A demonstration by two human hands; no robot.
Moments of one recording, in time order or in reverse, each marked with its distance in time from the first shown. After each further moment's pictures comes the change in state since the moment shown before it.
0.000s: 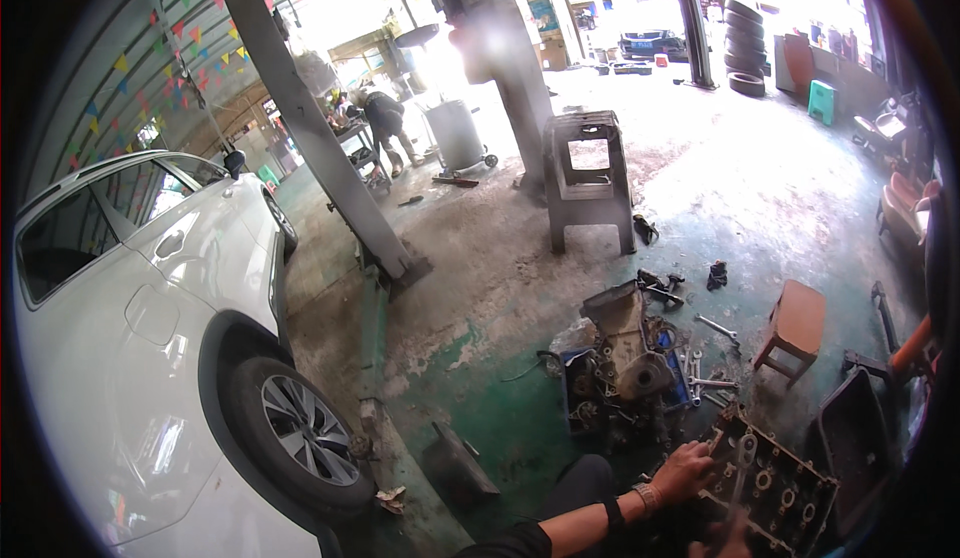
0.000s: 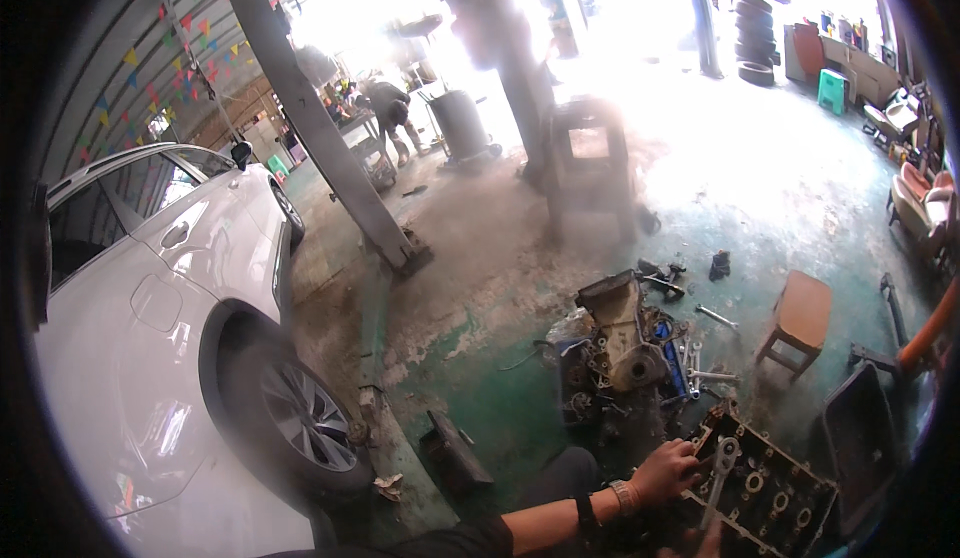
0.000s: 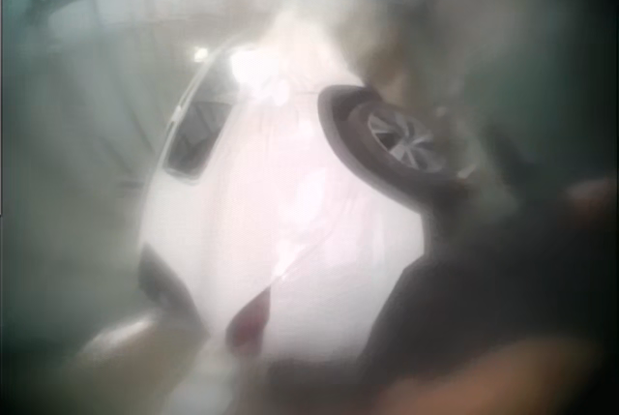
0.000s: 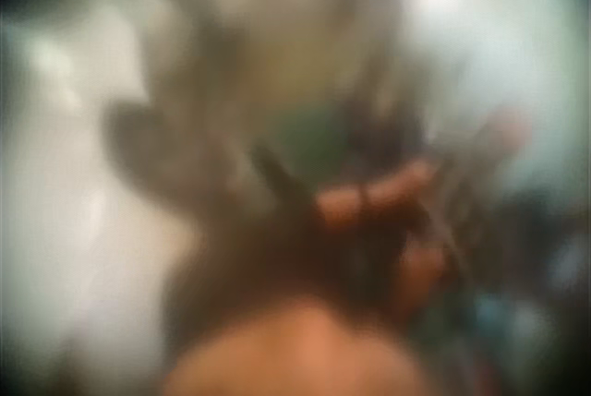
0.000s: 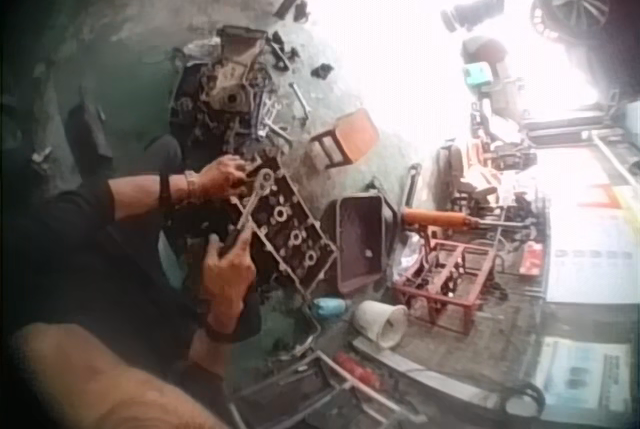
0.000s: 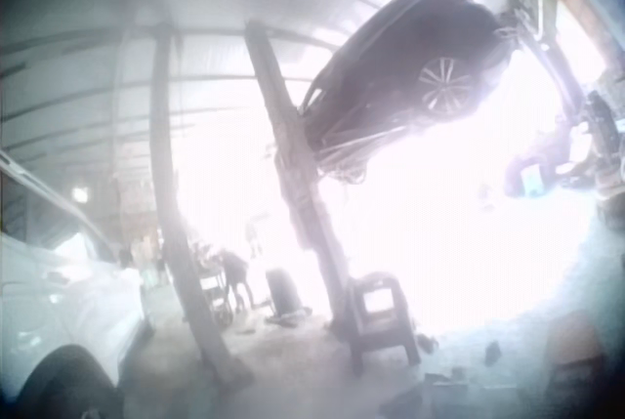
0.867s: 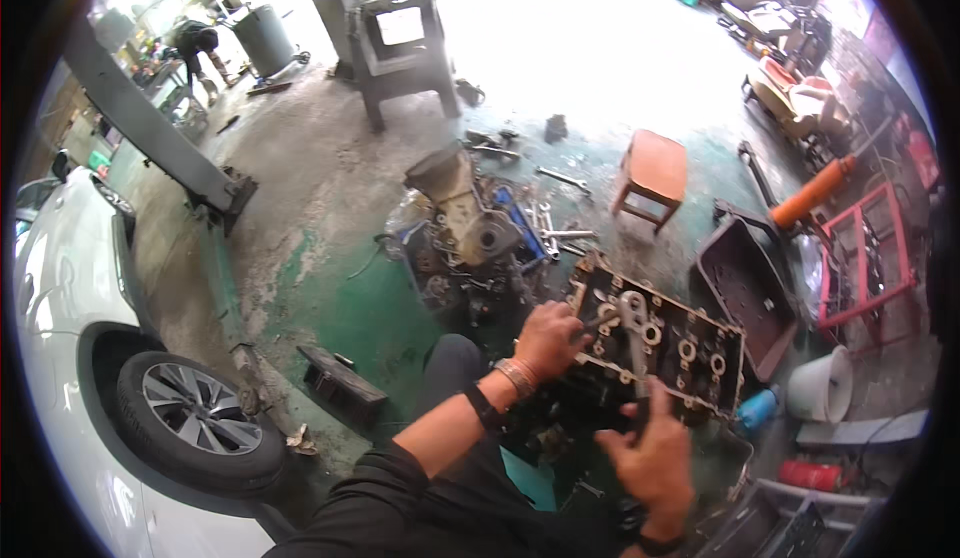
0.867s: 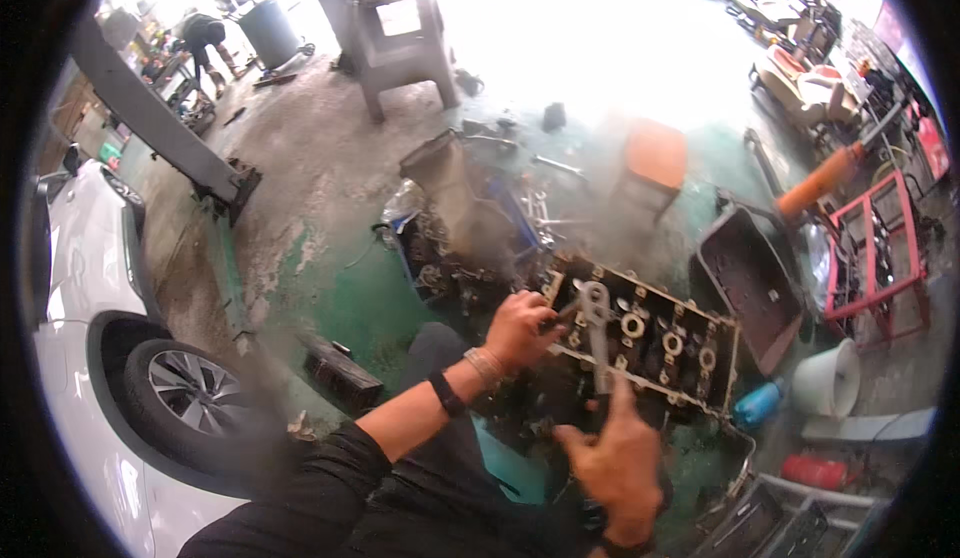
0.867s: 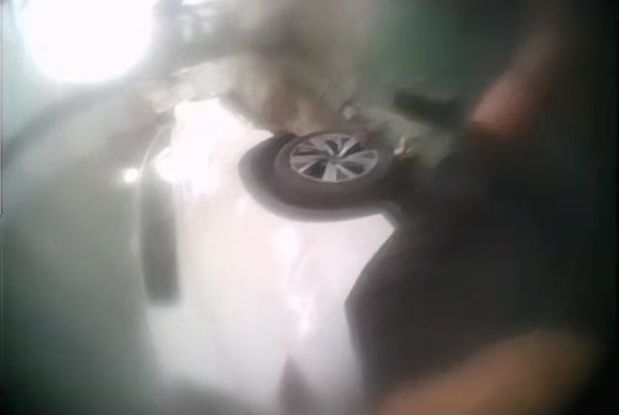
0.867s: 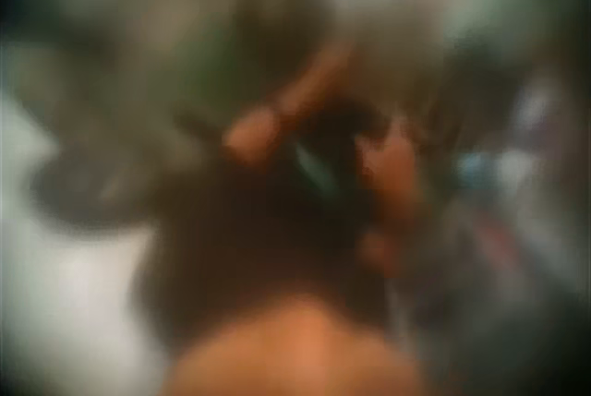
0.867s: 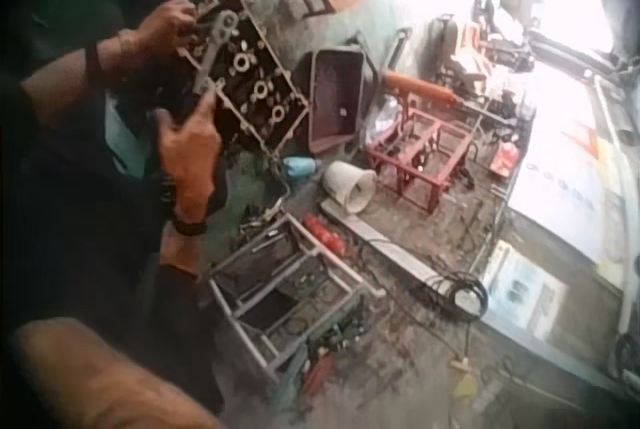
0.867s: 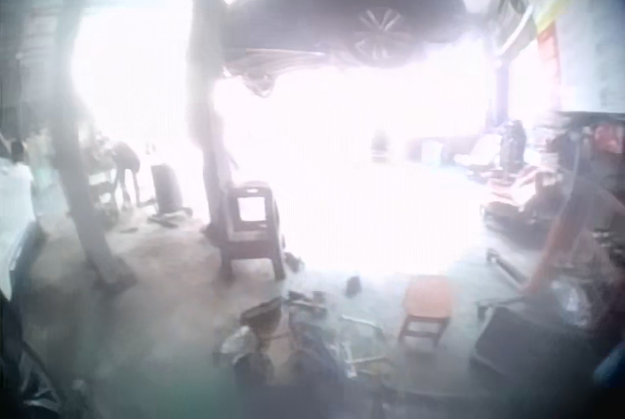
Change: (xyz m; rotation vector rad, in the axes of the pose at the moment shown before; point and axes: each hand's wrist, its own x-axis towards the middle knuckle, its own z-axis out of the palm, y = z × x) left_hand 0.002 0.001 -0.003 0.084 -0.002 -0.045; right_hand -0.006 0.023 -0.011 0.127 -0.162 0.311
